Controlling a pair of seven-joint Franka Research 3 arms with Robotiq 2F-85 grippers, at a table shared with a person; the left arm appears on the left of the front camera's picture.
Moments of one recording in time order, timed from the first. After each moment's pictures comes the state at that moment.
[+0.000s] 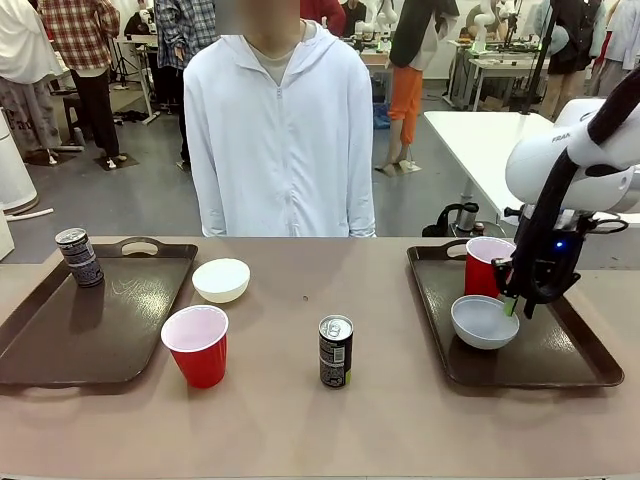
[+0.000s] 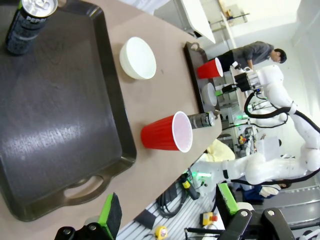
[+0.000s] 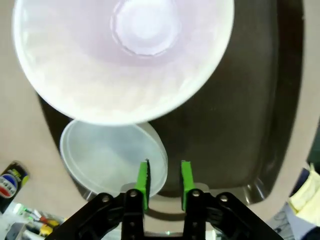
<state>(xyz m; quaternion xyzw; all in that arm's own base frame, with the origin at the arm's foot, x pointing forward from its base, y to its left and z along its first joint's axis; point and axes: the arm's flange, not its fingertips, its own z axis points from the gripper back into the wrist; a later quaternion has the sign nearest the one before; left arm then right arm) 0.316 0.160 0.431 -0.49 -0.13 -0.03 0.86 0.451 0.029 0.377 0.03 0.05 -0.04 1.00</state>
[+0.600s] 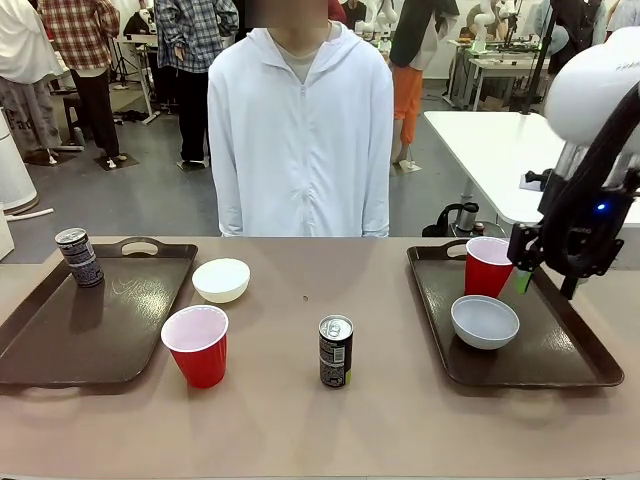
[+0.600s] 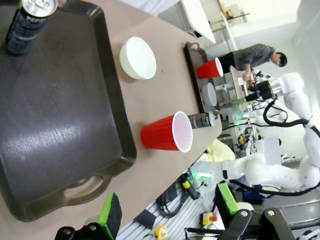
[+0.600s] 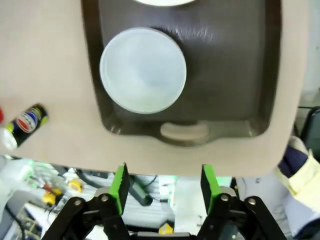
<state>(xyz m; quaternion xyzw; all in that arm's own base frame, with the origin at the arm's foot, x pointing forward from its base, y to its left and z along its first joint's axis) 0.316 0.160 0.431 -0.49 -0.13 -0.03 0.86 0.385 0.038 0.477 0.05 0.07 -0.02 1.00</state>
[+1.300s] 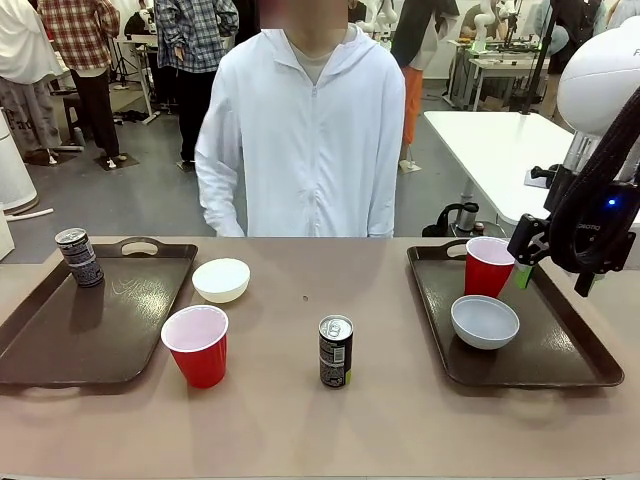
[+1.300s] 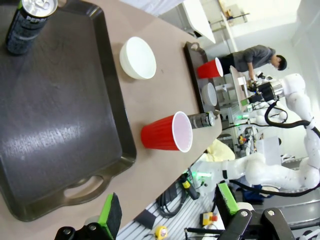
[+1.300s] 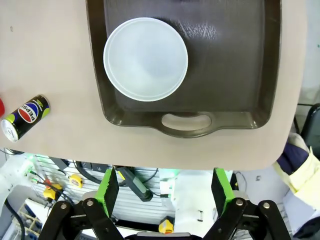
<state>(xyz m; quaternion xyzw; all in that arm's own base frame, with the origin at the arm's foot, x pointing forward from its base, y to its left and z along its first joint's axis) 0.316 0.160 0.431 -0.49 -0.13 -0.03 0.86 0.384 0.037 0.476 0.05 0.07 -0.02 1.00</state>
